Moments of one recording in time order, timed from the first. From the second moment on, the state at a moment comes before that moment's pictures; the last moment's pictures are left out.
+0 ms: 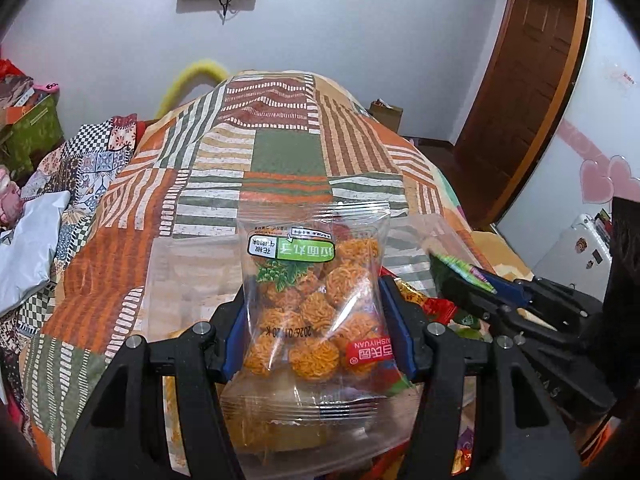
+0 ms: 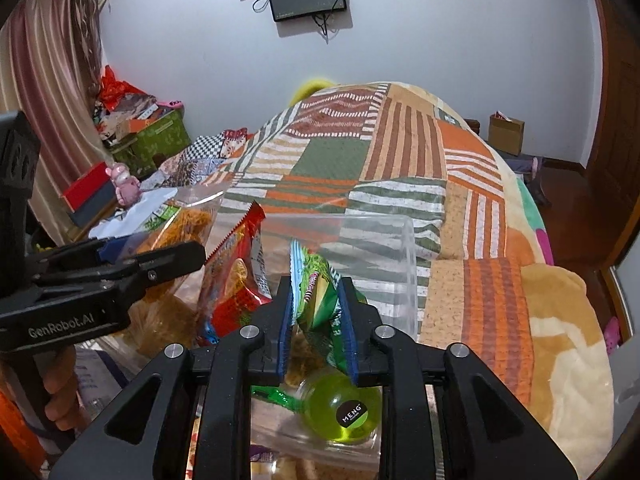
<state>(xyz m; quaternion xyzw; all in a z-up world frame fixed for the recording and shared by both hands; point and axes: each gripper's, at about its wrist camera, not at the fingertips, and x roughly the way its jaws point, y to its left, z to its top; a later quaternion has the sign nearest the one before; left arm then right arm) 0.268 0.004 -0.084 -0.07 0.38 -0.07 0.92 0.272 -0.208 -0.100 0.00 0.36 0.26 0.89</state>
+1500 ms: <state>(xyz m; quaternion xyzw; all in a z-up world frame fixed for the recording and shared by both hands) 0.137 0.023 -0.107 -0.06 0.41 -0.04 0.91 0.186 -0.244 -0.132 -0.04 0.42 0.26 0.87</state>
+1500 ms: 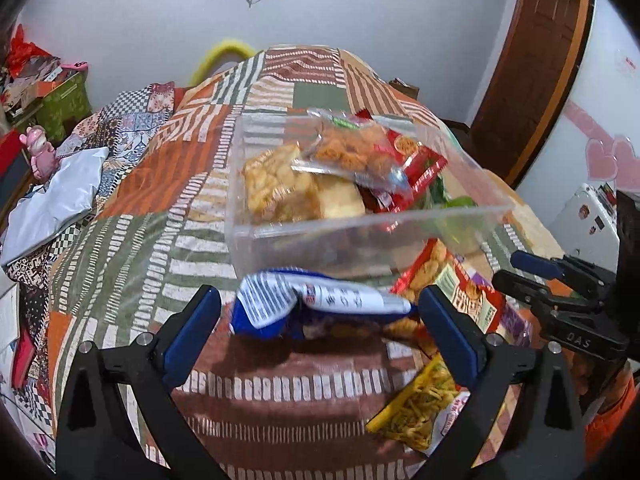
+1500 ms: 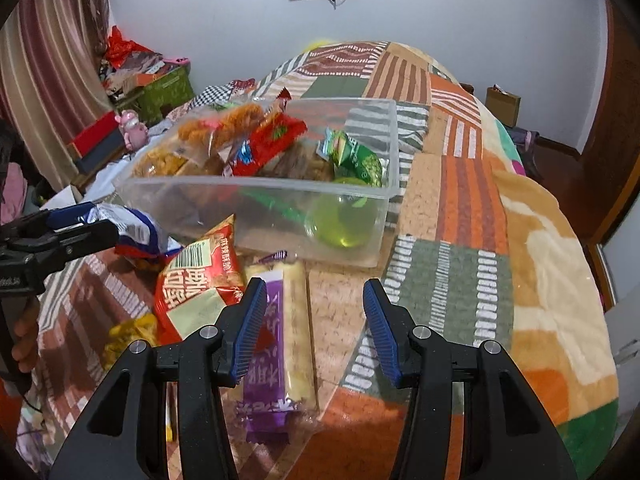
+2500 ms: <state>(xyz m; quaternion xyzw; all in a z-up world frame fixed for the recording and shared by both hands) 0.131 0.023 -0.147 -0.06 0.46 -0.06 0.88 0.171 -0.223 -0.153 -0.06 0.45 0.30 0.84</state>
